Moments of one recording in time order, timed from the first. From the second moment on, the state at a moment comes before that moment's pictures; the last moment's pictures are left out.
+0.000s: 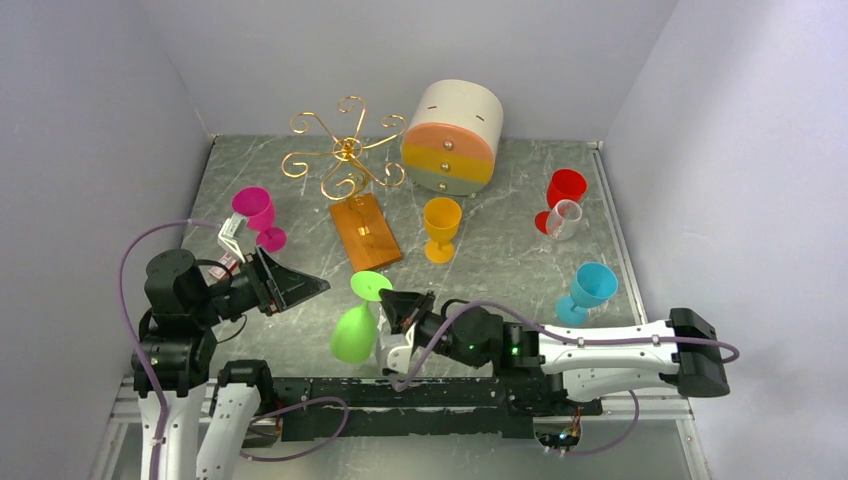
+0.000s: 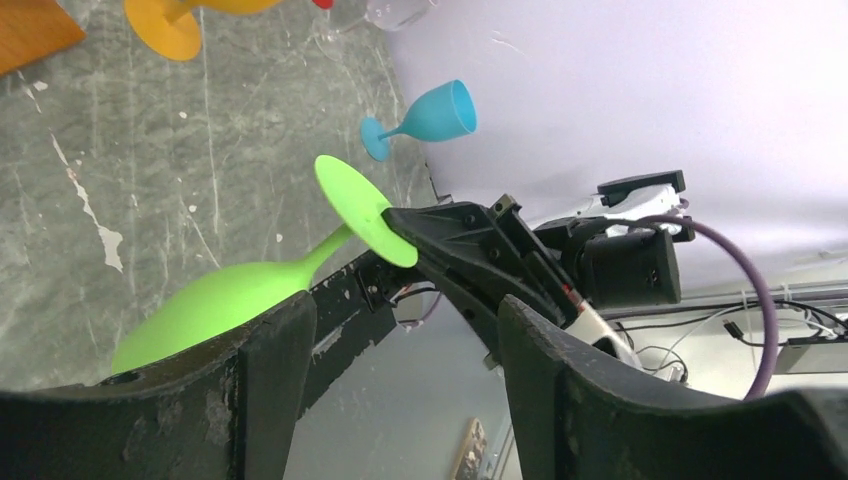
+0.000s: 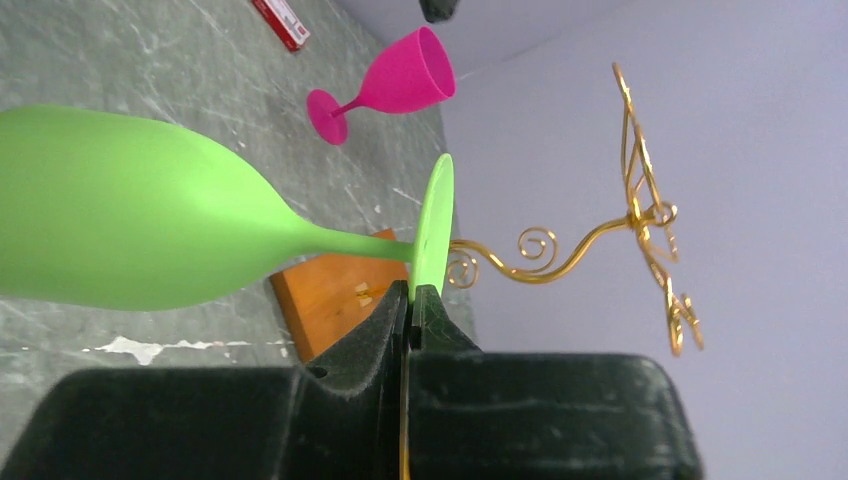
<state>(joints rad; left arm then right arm) 0.02 0.45 0.88 -0.72 0.95 -0.82 1.43 1.02 0.64 0.33 0.27 -0.98</state>
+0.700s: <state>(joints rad) 0.01 0.45 0.76 -0.69 1.01 -0.92 1.61 1.24 0.72 0.51 0.50 -1.32</state>
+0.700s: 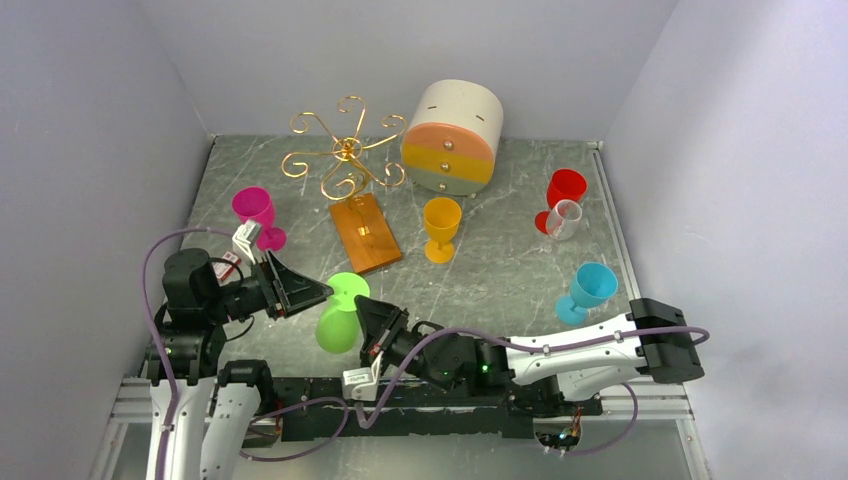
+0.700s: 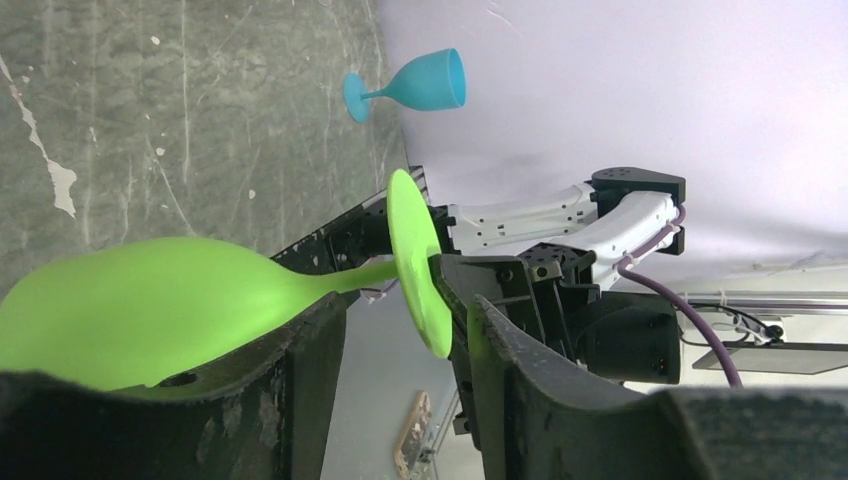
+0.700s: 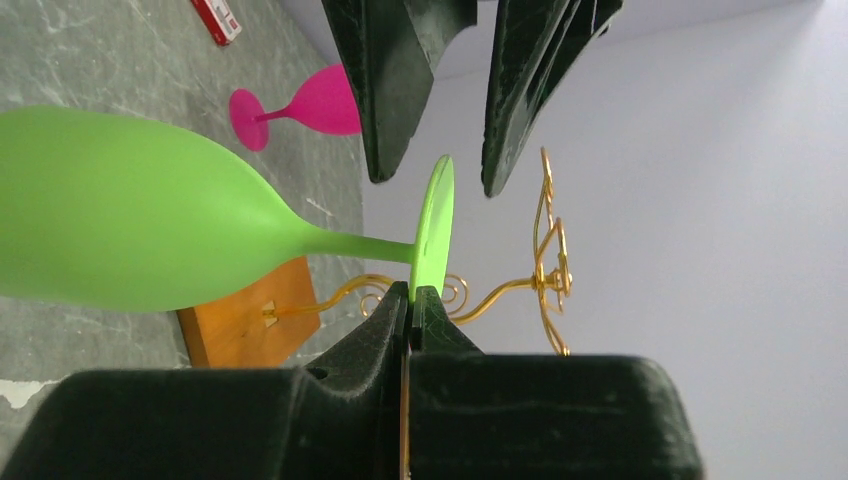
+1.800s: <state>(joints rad) 0.01 0.45 0.76 -0.71 0.95 -0.89 1.63 1.22 0.69 0.54 0.53 -1.20</state>
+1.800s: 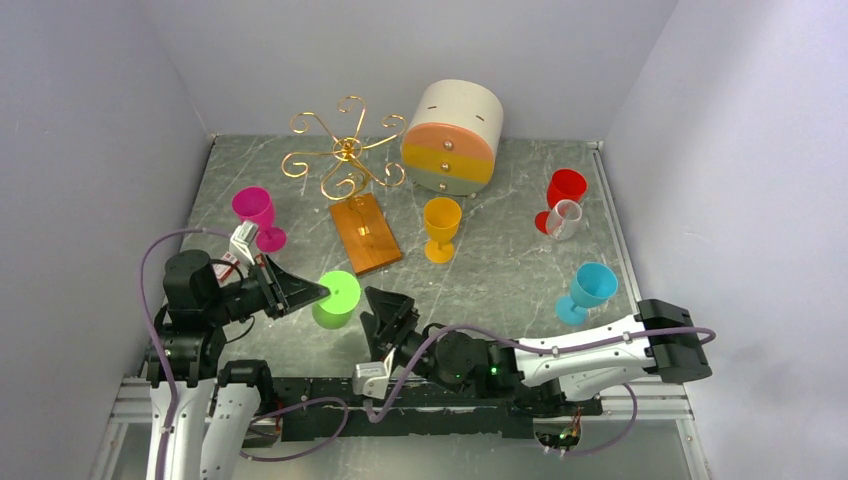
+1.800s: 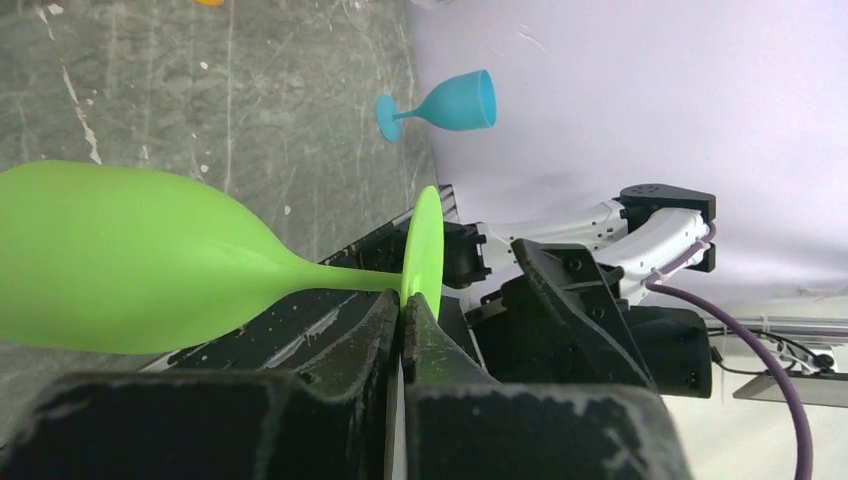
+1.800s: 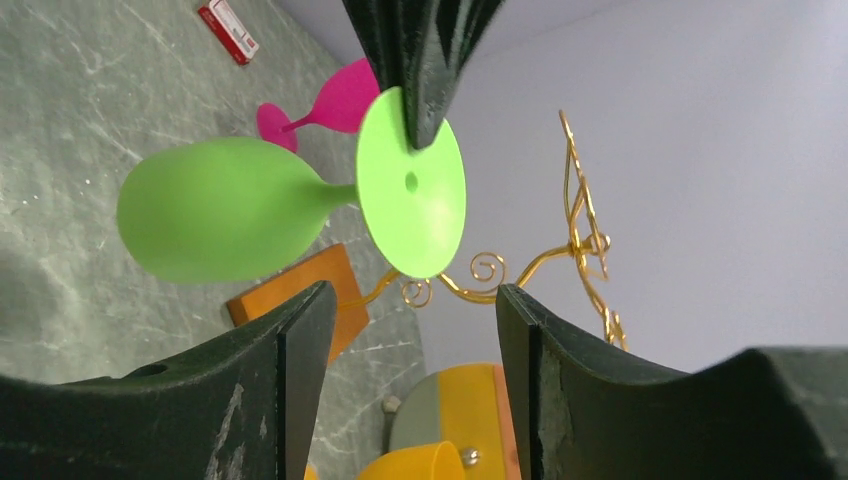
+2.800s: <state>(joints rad) 0.01 0.47 0.88 -0.84 0.15 -0.66 1.63 1.02 0.82 -0.22 0.94 0.24</state>
